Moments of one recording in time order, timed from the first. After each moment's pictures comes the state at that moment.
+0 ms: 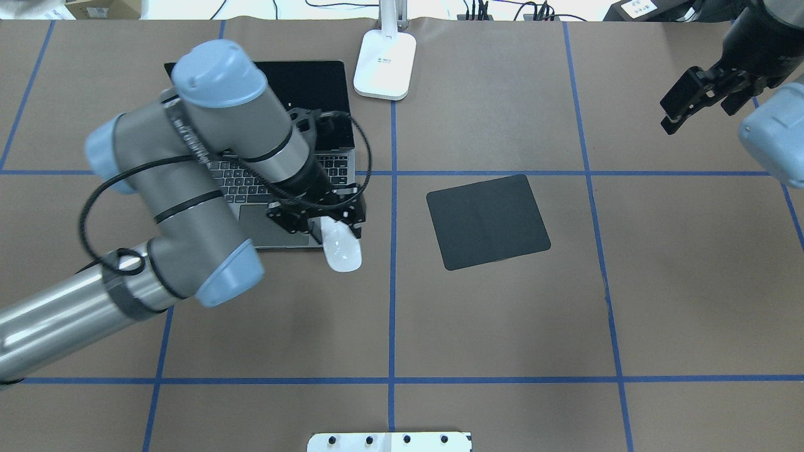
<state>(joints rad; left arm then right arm) -0.68 -2.31 -1.62 -1.68 -2.35 -1.20 1.16 -1.10 2.04 -2.23 2.26 0.19</state>
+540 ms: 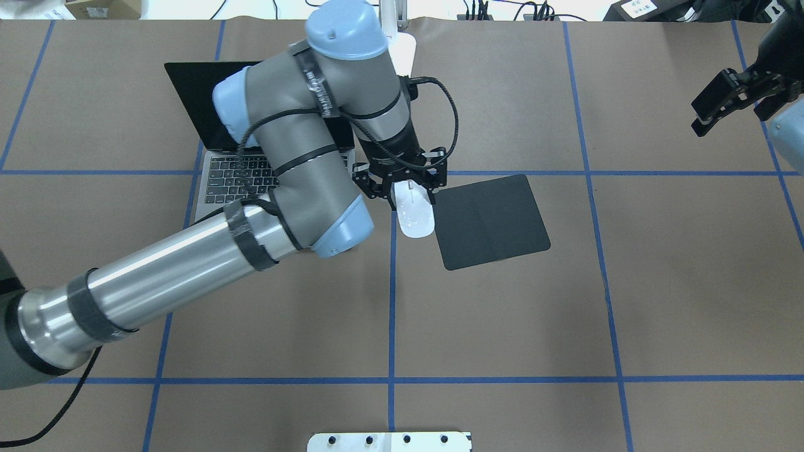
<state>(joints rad) -0.65 -2.62 -1.27 -1.68 -2.31 -1.22 1.20 -1.16 2.04 -2.23 2.26 0.19</state>
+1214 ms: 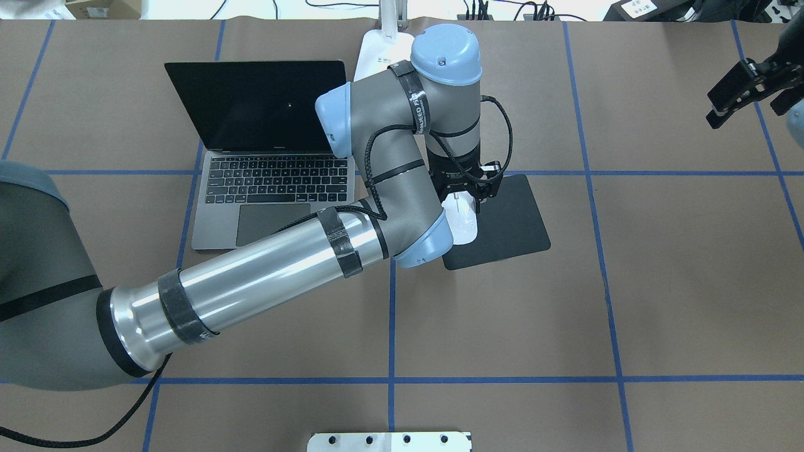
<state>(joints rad) -0.58 -2.79 -1.01 -1.71 -2.20 -1.28 1.24 -1.16 2.04 -2.23 2.28 0.19</state>
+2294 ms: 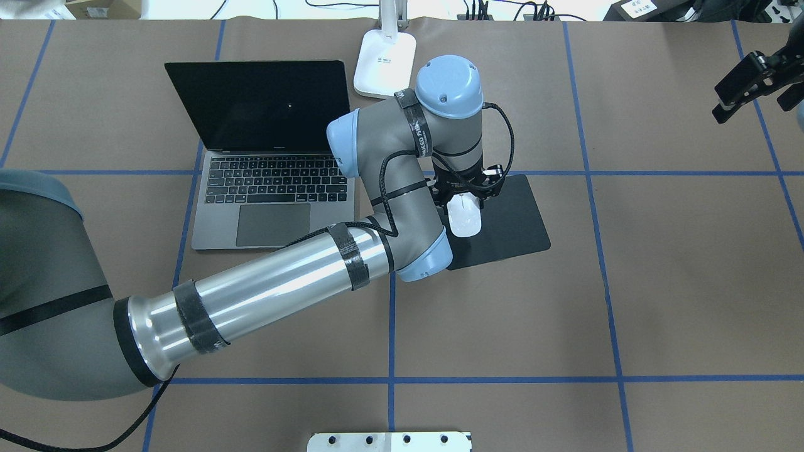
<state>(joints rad) -0.55 -2.80 -0.91 -1.90 -2.07 -1.33 1.25 -1.16 2.04 -2.23 2.28 0.19</state>
